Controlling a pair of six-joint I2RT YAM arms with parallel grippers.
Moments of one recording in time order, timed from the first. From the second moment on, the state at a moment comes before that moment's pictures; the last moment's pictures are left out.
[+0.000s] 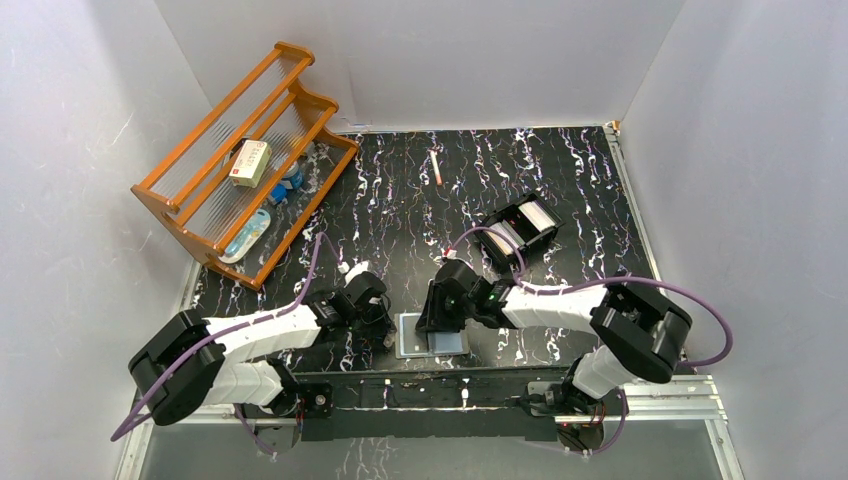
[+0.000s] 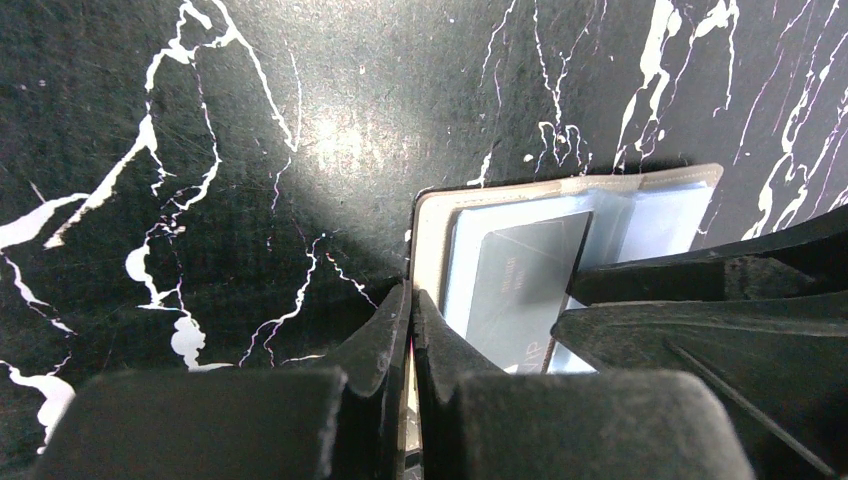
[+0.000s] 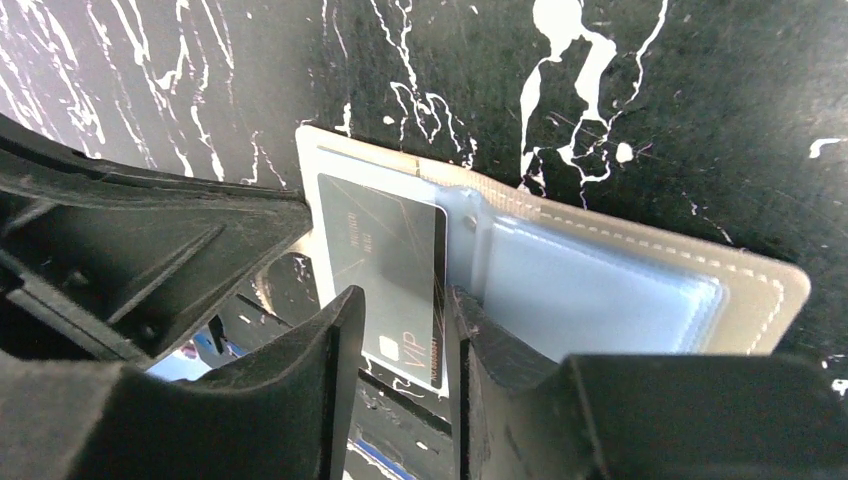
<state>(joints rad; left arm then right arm) -0.89 1.22 0.46 -0.22 -0.08 -1.08 1.02 1.48 0.67 -0.07 -0.09 1.06</state>
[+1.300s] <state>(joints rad) -0.85 1.17 0.73 -0.38 -0.13 -0.85 0.52 1.48 1.10 -0.44 0.28 0.19</state>
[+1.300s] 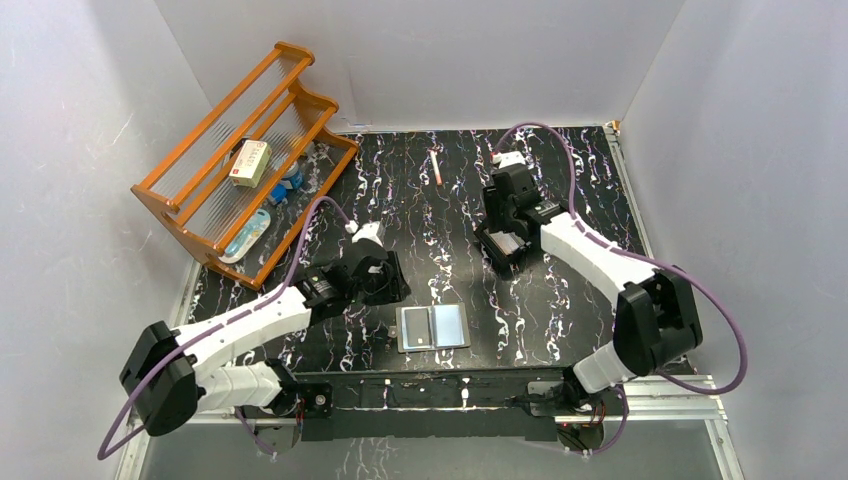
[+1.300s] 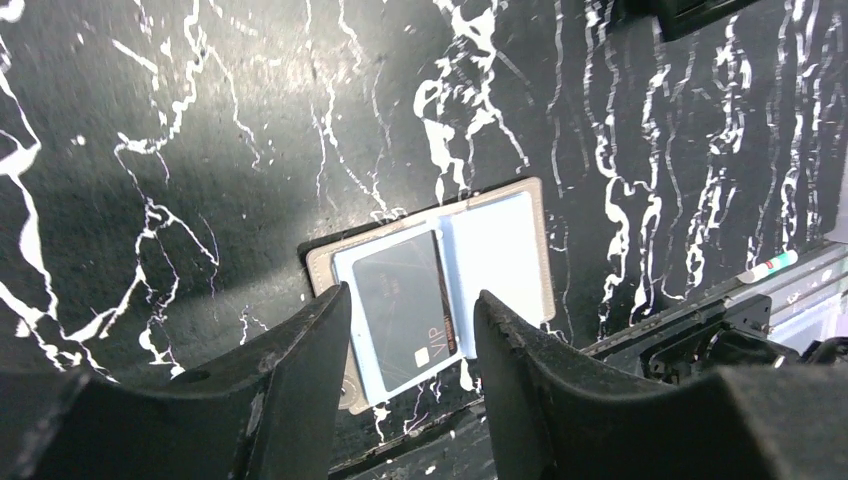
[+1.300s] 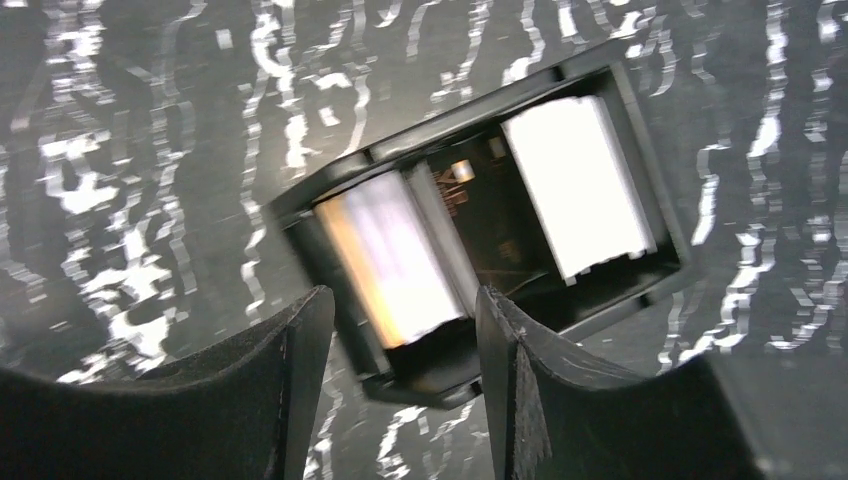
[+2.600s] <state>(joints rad) -0.85 0.88 0.76 -0.58 -0.20 -0.47 0.43 1.85 1.25 -0.40 0.65 -0.19</state>
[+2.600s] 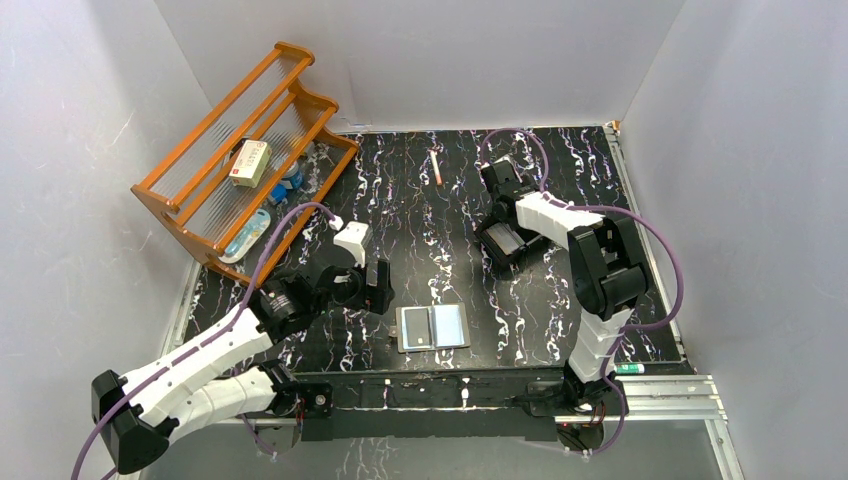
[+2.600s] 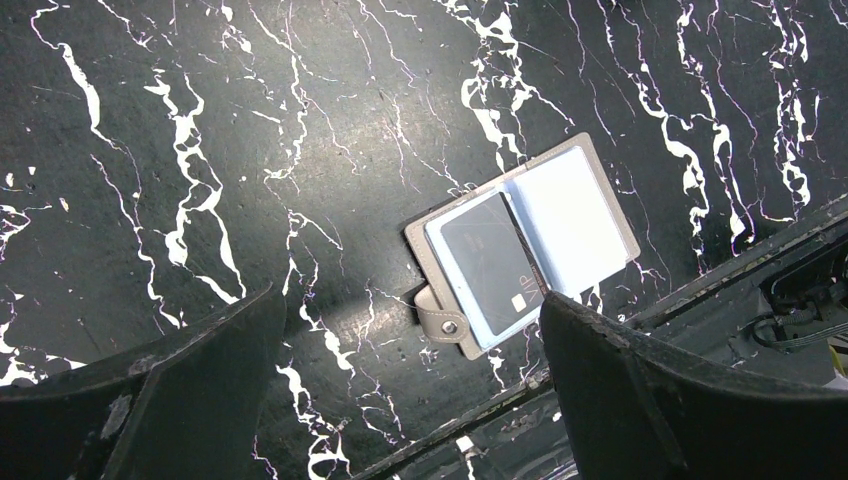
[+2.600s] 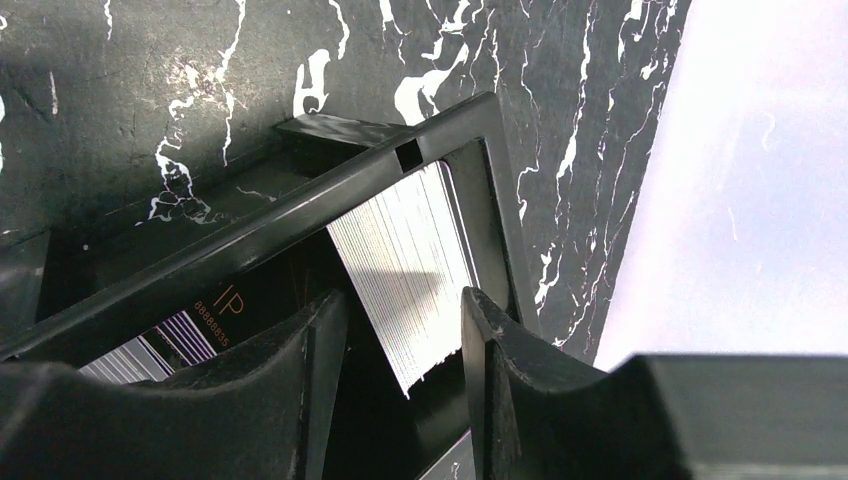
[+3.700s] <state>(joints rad) -0.85 0.89 0.76 -0.59 -0.20 -0.47 0.43 1.85 1.25 -0.38 0.64 -0.21</state>
